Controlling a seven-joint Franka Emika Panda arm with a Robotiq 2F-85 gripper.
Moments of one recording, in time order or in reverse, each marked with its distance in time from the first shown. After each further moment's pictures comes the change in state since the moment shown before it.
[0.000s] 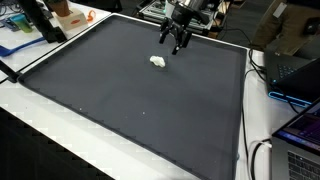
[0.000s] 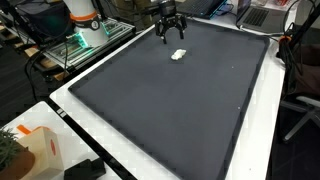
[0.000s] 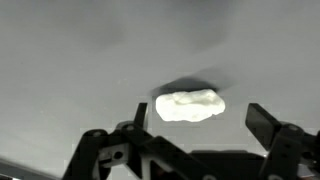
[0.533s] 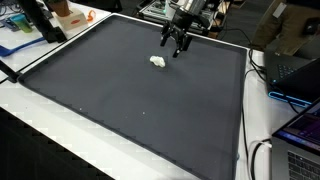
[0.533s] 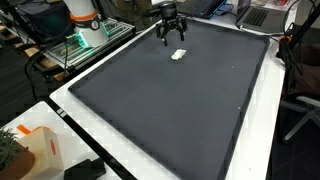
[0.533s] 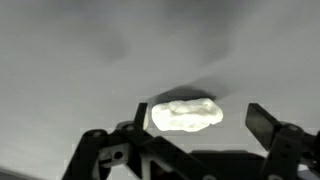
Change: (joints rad) arm 0.009 0.042 0.000 0.023 -0.037 -0.006 0.058
